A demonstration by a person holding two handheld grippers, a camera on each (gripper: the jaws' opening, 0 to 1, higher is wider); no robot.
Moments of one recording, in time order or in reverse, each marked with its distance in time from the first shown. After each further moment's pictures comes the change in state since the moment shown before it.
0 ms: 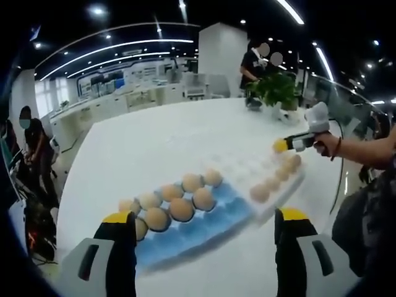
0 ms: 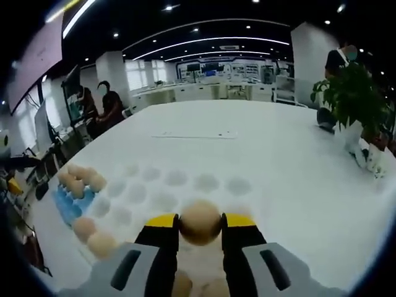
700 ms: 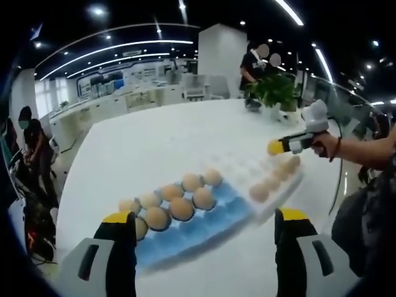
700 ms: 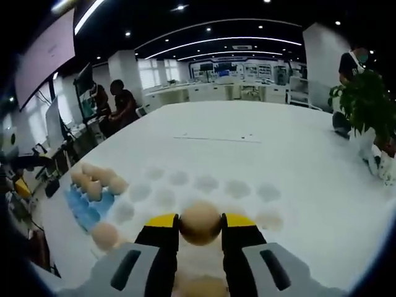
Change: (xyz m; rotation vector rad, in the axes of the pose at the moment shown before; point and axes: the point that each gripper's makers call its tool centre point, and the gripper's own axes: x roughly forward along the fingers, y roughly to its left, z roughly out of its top) left arm -0.002 0.001 -0.002 -0.002 -0.006 -0.004; right arm 0.007 0.044 0.008 -0.025 0.001 0.091
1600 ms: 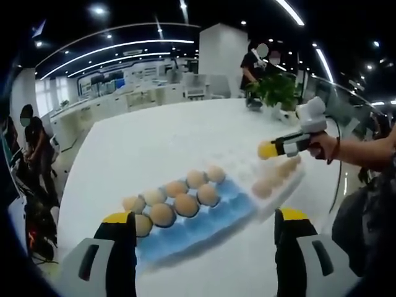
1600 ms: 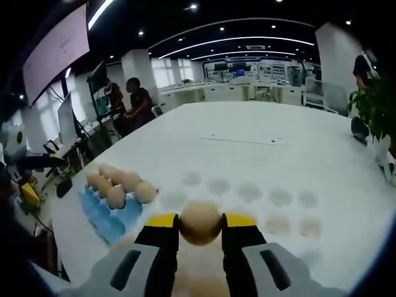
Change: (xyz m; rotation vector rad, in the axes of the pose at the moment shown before) left arm -0.006 0.008 -0.006 -0.001 0.005 -0.001; right arm 0.020 0.064 0.008 -0.027 0.000 0.104
